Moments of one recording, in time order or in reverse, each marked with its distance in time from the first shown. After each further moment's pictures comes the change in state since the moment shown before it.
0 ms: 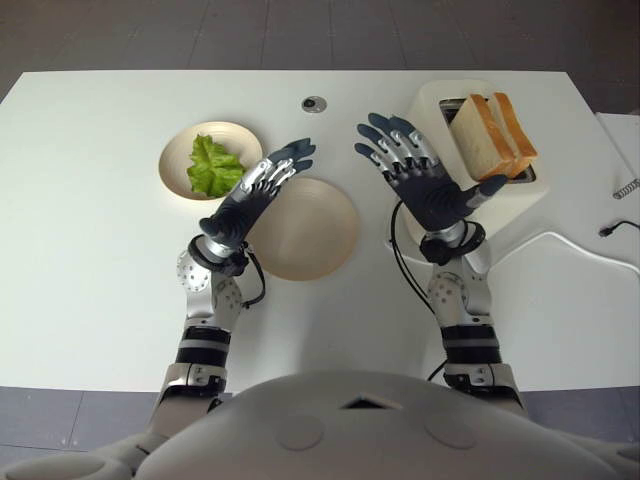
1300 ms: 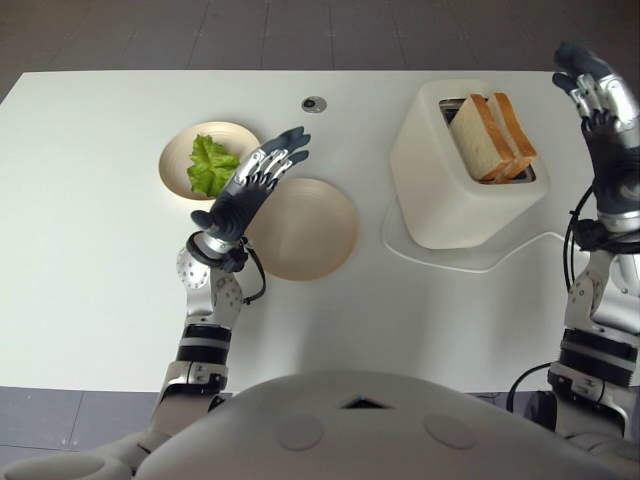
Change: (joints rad) left arm -0.015 -0.005 0.005 -0.017 -0.022 0.026 0.024; right arm 0.007 -0.404 -0.450 -0.055 -0.534 -0.254 -0.406
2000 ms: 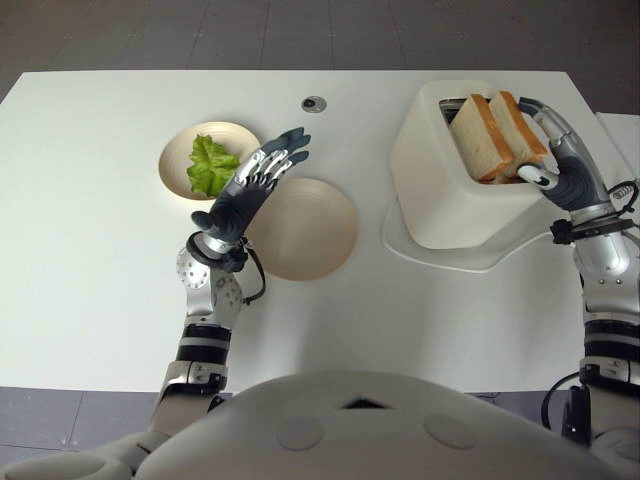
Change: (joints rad) left arm 0.006 0.001 -0.001 0.003 0.000 -0.006 -0.004; right arm -0.012 -0.165 0.131 0.315 -0.345 -0.061 -0.380
